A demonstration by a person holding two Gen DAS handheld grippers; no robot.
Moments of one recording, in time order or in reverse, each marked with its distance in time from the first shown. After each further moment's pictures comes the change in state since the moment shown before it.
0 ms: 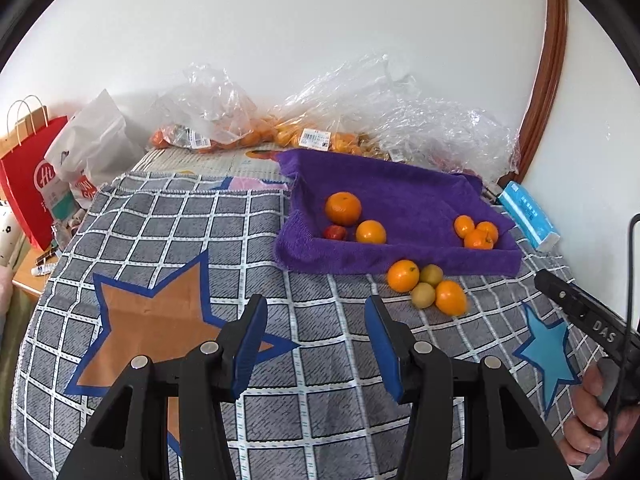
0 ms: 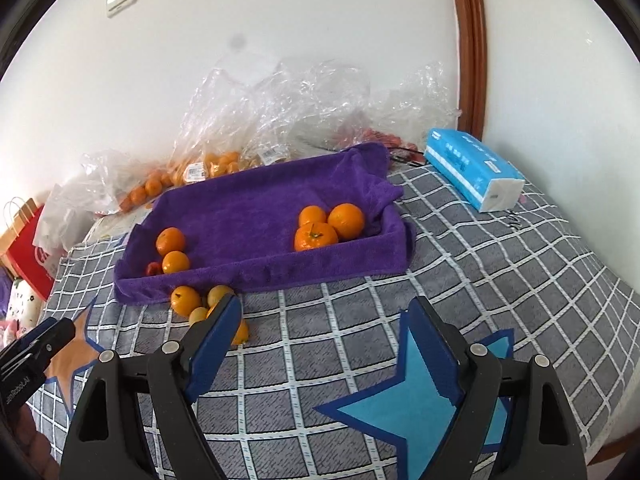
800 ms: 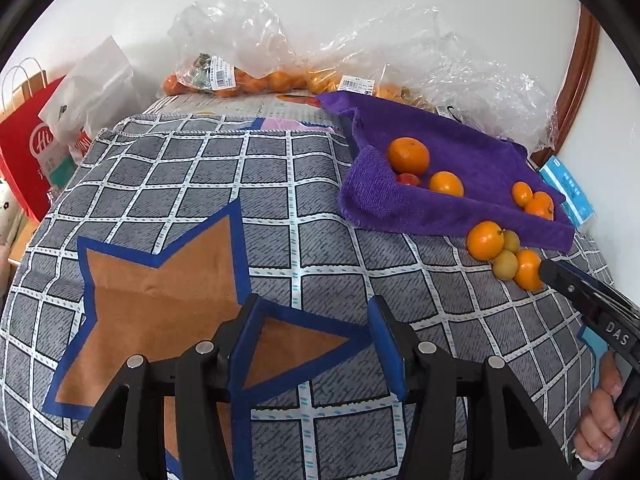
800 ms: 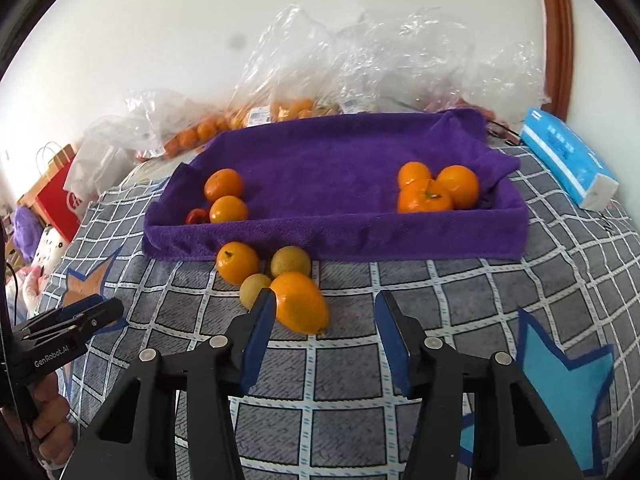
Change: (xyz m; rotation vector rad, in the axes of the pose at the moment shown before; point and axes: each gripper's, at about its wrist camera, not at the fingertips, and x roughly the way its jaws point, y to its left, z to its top) left arm 0.057 0.043 -0.018 -0.032 0.119 0.024; right arm 0.064 0.051 -0.020 -0.156 0.112 0.168
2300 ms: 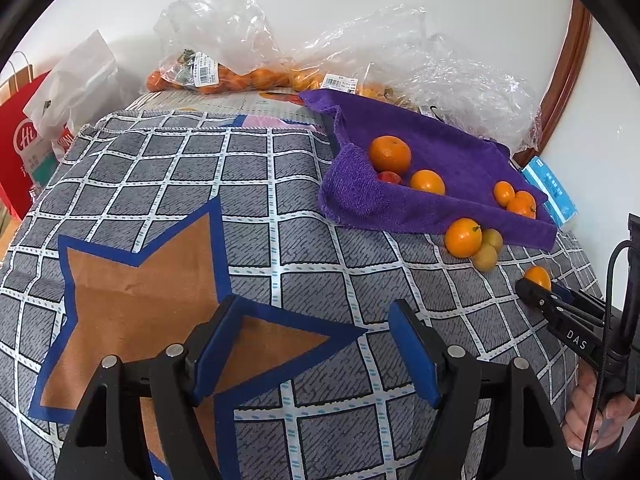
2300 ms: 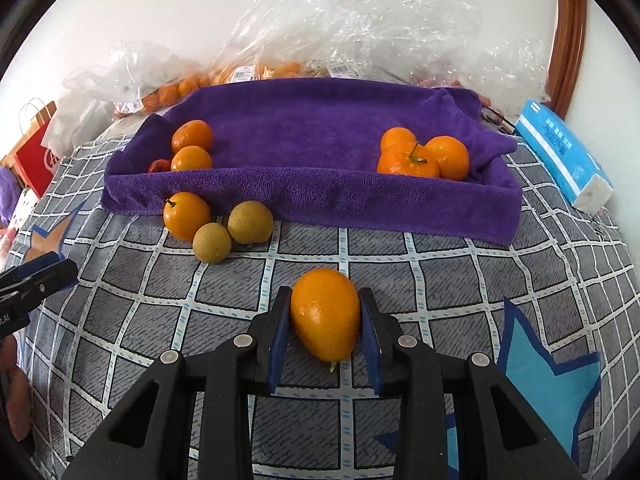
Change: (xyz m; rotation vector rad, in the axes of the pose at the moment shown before) left arm 0.001 0.001 0.001 -0.001 0.018 -0.084; right arm 0.018 -0.013 -0.011 -0.063 0.087 -0.105
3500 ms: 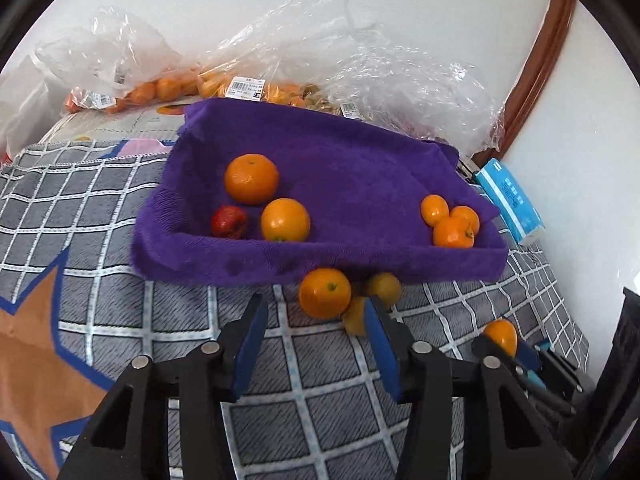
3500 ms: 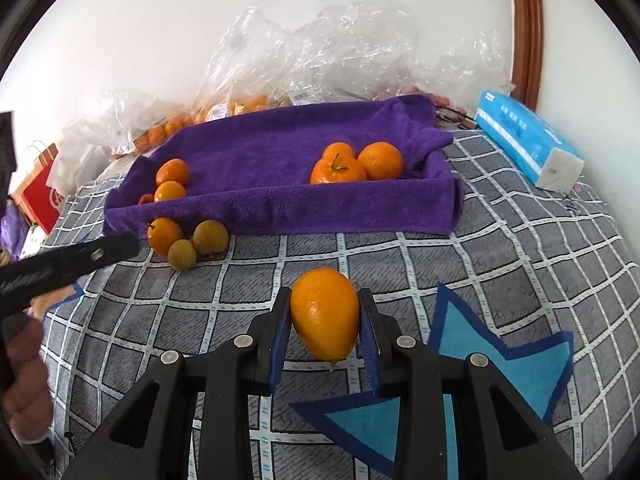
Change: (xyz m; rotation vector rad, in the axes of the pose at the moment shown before) left arm 0.033 -0.098 0.035 -0.001 0.026 -0.106; right arm -0.025 -0.049 -0.013 0.089 -0.086 0.050
